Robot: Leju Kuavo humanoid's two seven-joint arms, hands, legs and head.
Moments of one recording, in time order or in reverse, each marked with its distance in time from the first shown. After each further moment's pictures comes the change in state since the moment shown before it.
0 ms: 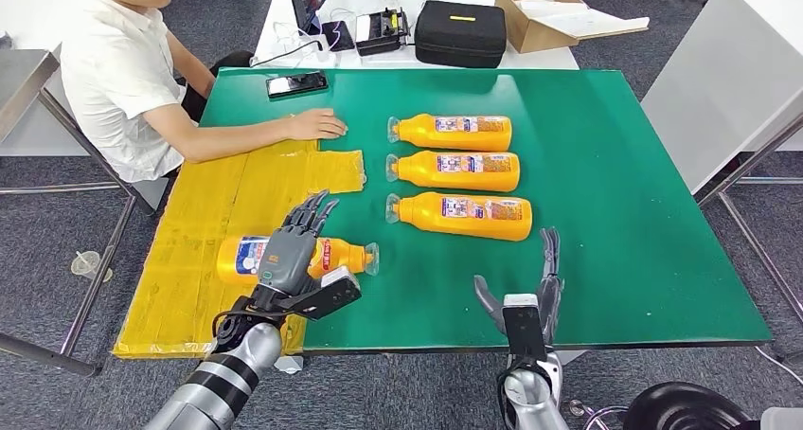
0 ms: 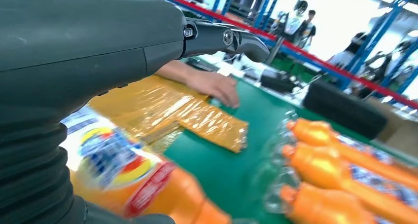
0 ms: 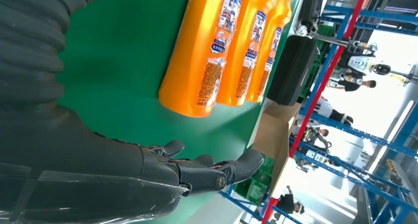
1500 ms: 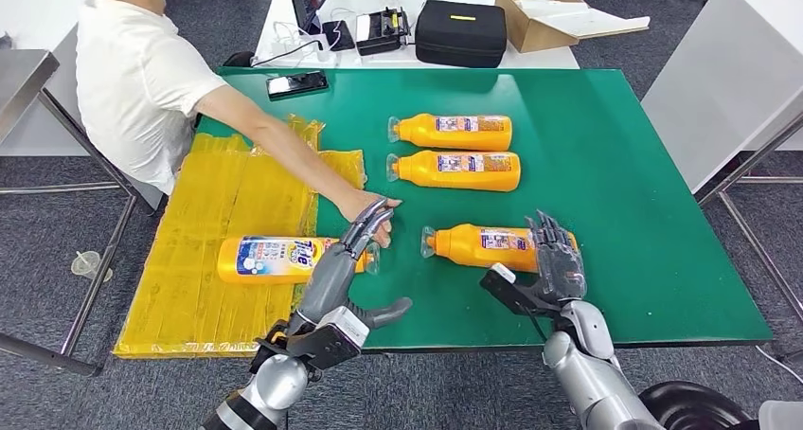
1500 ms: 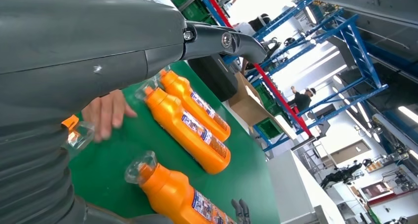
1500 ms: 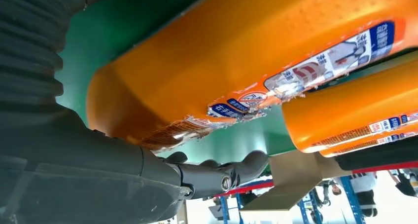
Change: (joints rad) left arm 0.169 -0.011 -0.223 -0.407 0.449 -0.205 -0.101; right arm -0.287 -0.271 0.035 0.451 0.677 0.067 0.387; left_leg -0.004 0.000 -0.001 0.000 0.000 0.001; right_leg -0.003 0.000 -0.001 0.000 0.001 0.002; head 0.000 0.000
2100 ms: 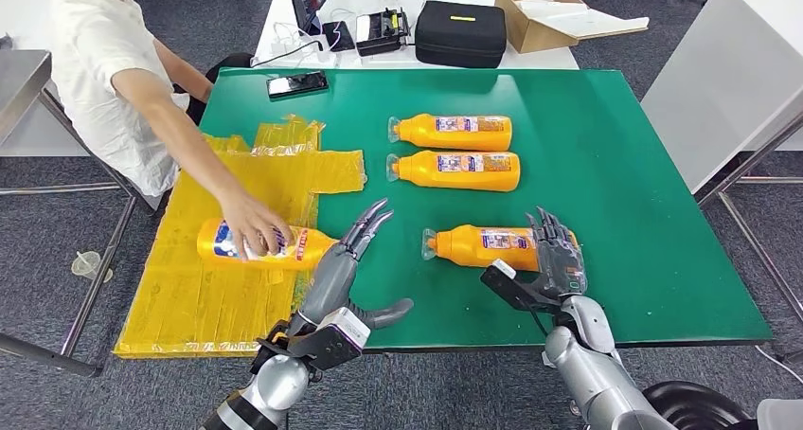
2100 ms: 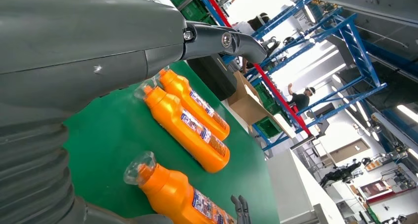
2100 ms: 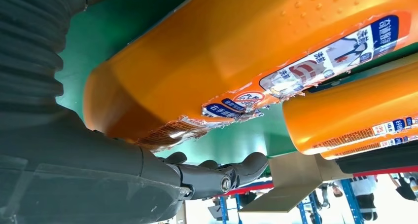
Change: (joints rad) left arm 0.000 0.000 -0.005 0.001 0.000 0.000 0.000; right arm -0.029 -0.009 0.015 0.038 -0.001 0.009 0.004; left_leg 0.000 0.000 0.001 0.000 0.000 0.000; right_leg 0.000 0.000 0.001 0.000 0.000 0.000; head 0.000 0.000
